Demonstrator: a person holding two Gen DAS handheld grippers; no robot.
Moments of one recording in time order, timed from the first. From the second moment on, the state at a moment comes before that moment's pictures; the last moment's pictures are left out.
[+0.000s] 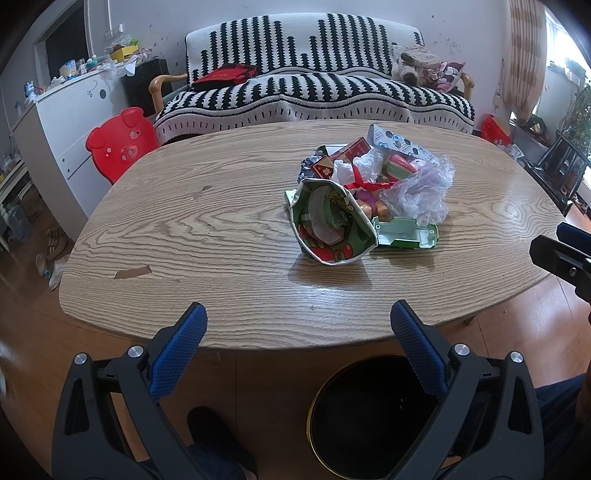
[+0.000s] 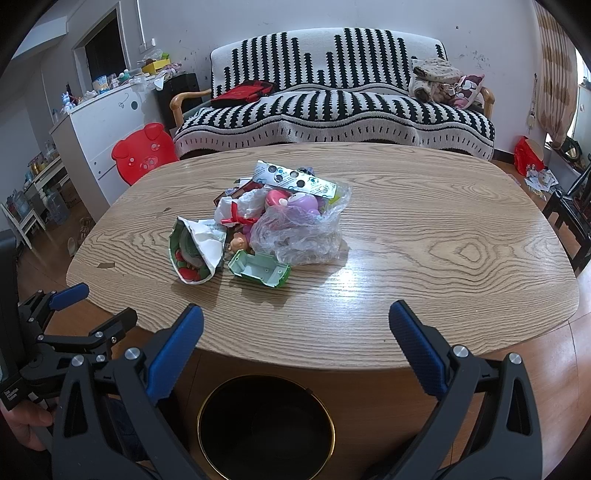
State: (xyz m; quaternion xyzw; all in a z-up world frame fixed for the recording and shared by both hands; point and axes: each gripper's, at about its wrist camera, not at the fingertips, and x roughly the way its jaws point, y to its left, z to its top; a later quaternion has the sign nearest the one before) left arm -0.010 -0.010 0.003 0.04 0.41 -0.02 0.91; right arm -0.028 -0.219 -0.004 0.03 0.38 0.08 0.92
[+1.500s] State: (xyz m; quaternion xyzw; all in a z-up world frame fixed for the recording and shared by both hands) left arm 0.093 -0.024 -0.017 0.00 0.43 -0.01 0.90; right arm 0.006 -0.223 -0.029 0.00 0.42 0.10 0.90
